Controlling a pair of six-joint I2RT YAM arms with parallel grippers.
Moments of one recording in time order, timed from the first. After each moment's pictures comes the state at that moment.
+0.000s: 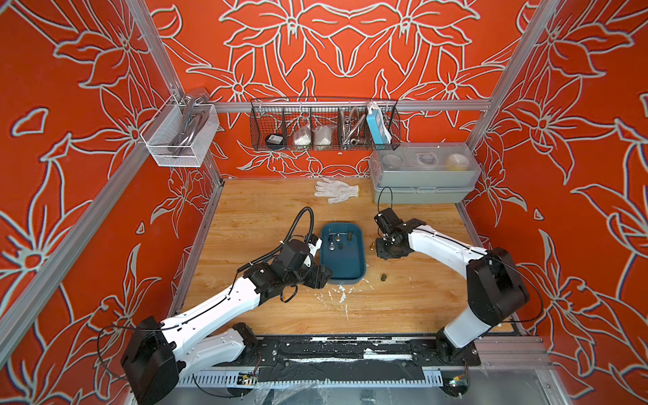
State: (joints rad) left arm -0.70 1.06 0.70 -0.41 0.15 -0.47; right arm 0.53 1.63 1.13 -0.79 0.13 0.43
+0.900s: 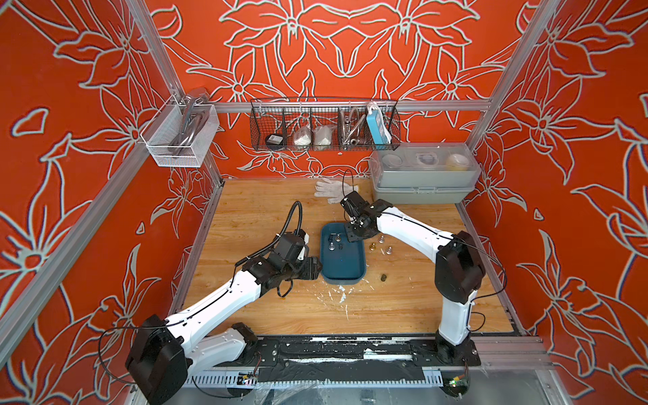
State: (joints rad) left arm -0.59 1.10 0.74 -0.50 0.11 -0.55; right arm 0.70 1.92 1.59 -0.90 0.14 0.34
